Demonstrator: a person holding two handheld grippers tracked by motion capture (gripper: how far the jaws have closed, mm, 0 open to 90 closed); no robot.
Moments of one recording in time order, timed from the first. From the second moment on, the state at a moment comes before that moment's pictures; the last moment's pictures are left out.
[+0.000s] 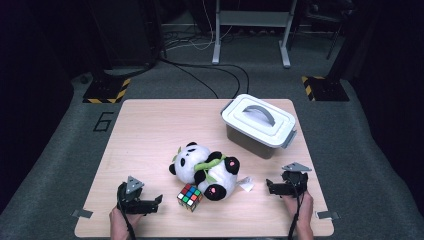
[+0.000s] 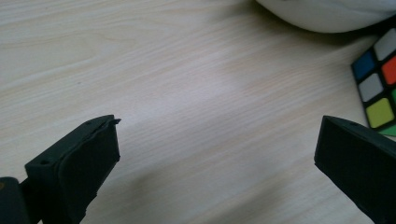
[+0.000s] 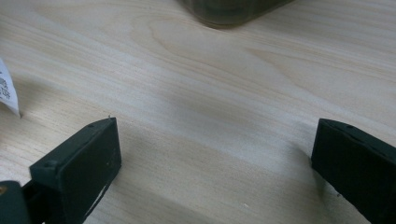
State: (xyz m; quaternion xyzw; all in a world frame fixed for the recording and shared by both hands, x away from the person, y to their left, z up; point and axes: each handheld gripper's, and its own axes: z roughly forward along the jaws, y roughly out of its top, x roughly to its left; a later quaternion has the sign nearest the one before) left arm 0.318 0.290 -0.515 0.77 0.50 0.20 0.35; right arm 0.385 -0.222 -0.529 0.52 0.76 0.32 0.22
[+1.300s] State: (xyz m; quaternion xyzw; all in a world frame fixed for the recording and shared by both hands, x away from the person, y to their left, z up) left arm 0.309 0.193 -0.494 0.81 0.40 0.15 0.40; right arm 0.384 -0.222 -0.529 0.52 0.76 0.32 0.22
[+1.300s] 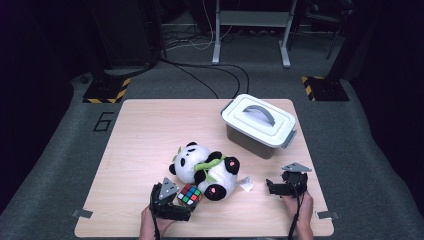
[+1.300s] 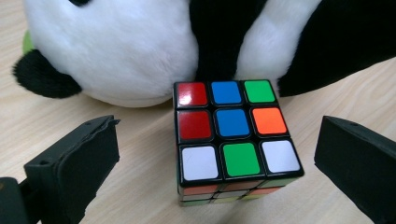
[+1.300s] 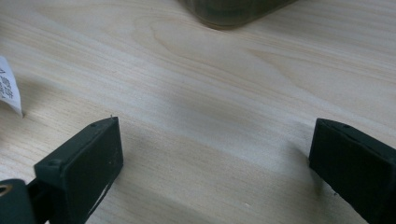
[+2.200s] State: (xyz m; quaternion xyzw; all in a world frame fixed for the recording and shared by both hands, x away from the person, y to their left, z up) left arm 0.293 0.200 -0.505 0.81 0.39 0.18 0.40; right arm 0.384 -0.222 -0.529 0.52 0.76 0.32 0.22
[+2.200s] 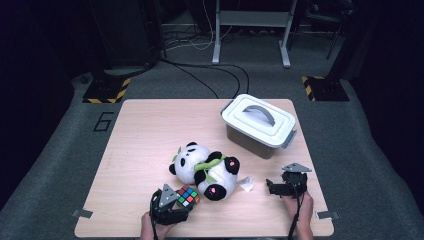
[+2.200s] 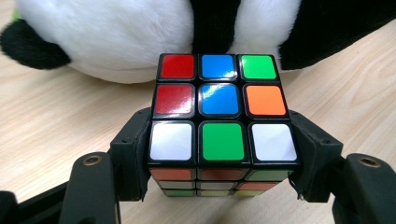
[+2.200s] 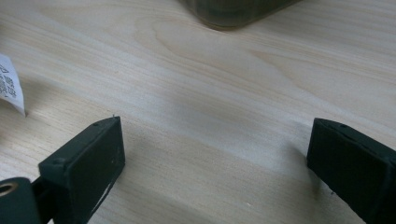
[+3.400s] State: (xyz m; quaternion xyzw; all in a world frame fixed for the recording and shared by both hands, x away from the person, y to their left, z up) left arm 0.300 0.277 -0.496 0.76 0.47 0.23 0.39; right arm 0.384 -0.222 -0.529 0.52 0.76 0.32 0.22
